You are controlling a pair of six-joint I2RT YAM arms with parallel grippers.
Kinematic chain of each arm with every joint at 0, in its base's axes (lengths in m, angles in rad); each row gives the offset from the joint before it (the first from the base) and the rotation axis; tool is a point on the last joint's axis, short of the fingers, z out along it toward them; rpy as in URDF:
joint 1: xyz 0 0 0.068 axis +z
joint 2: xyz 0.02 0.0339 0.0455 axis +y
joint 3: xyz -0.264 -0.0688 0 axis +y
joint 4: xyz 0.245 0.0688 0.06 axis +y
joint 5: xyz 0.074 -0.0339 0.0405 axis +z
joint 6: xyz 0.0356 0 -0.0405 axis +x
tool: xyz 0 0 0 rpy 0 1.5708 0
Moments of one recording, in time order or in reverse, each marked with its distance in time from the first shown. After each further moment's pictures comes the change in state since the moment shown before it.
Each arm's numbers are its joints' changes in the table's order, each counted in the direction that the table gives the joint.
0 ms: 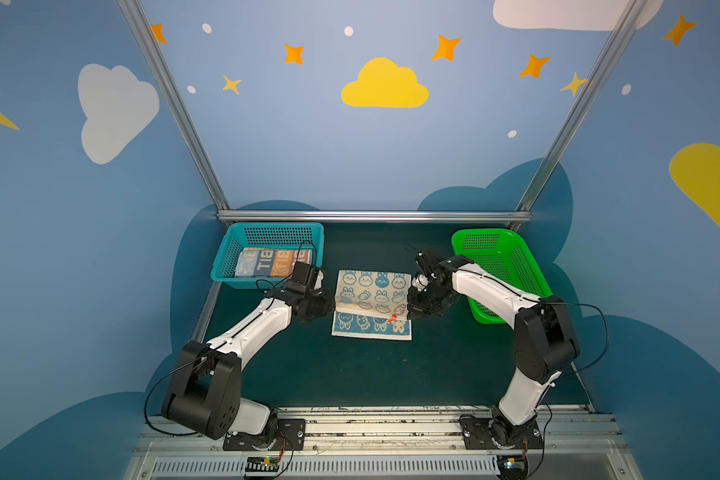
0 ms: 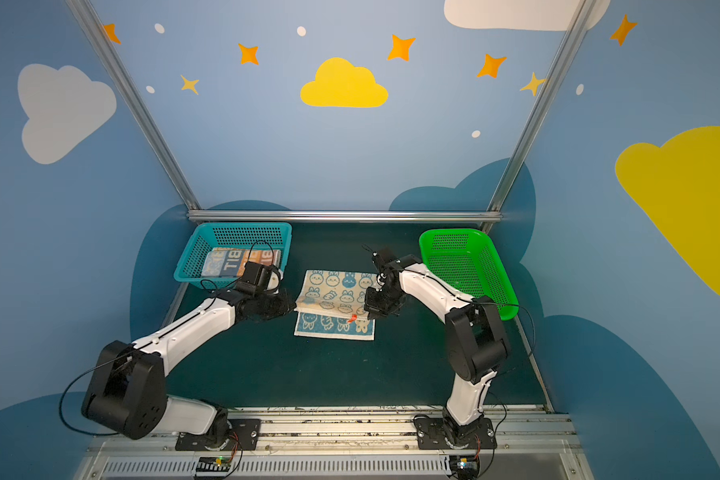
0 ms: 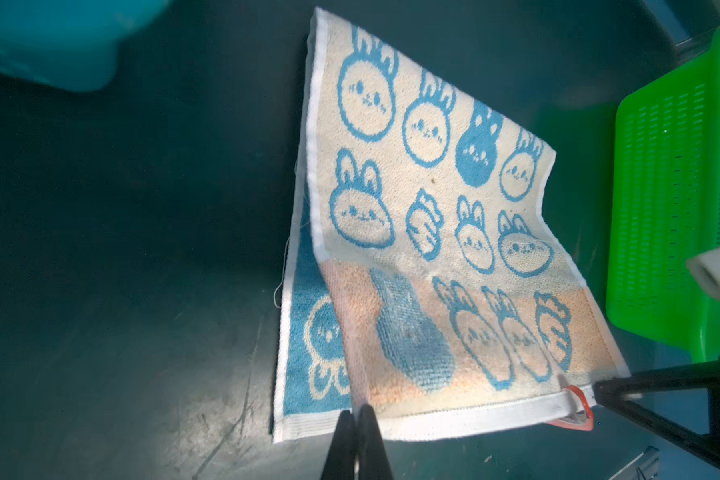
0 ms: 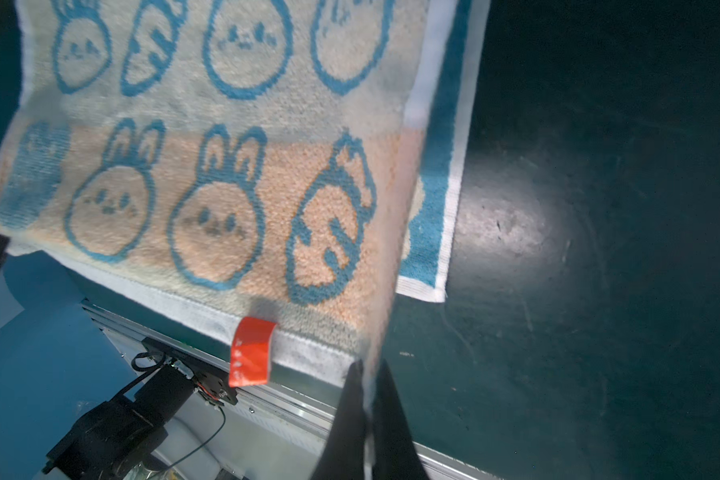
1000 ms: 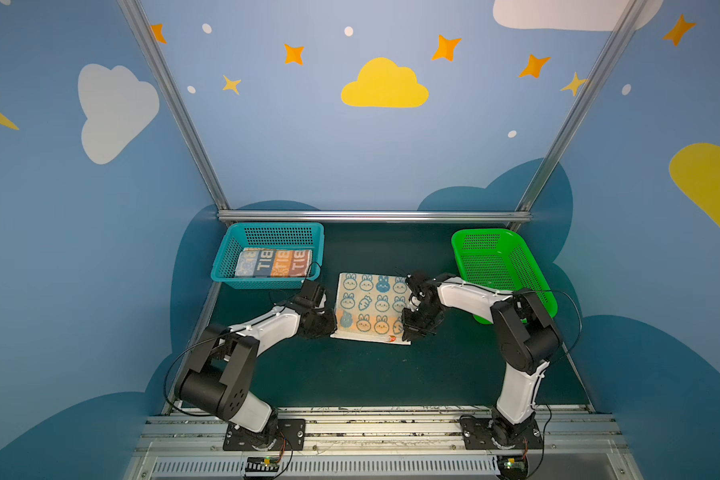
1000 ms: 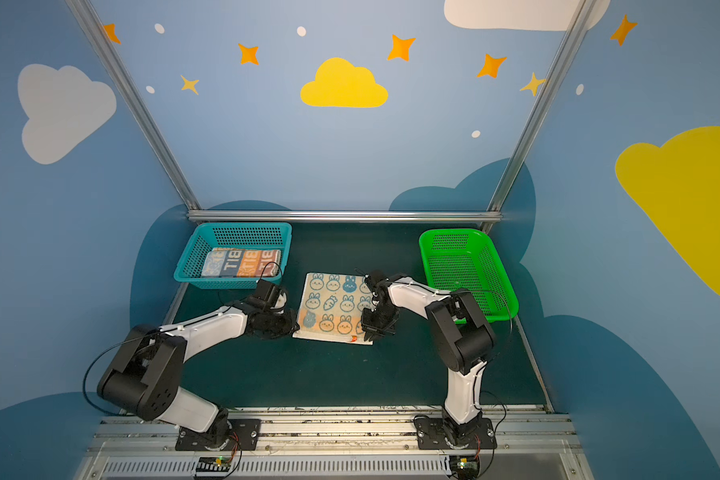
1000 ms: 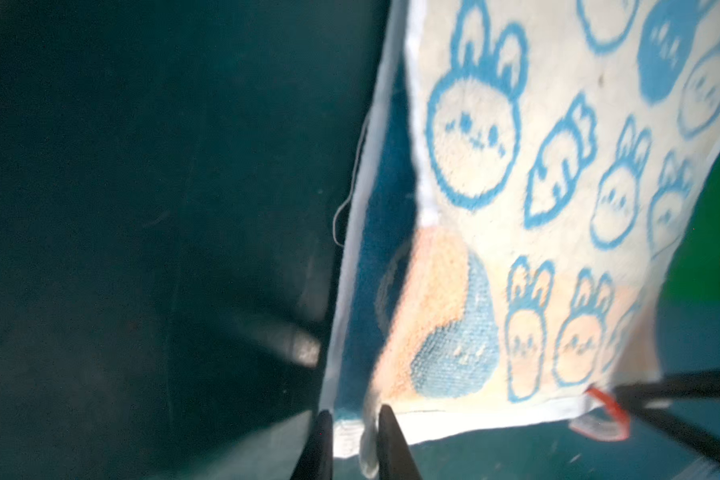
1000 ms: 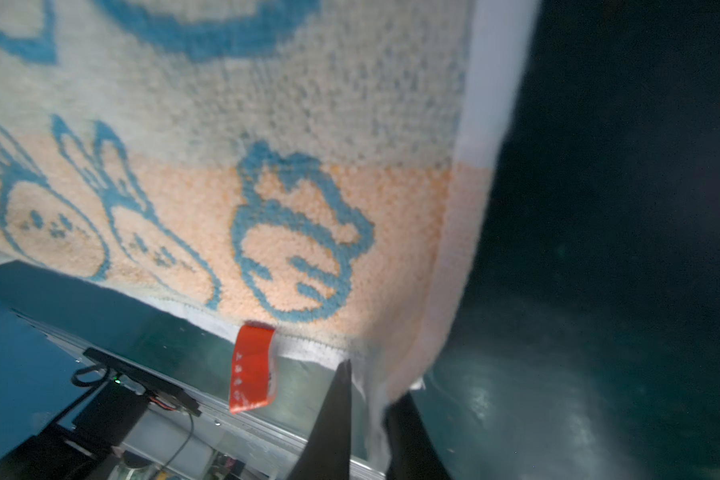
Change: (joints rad) left arm -0.034 0.089 0.119 -0.069 0.010 -0.026; right arm 0.054 0.090 0.127 -0.113 0.014 0.041
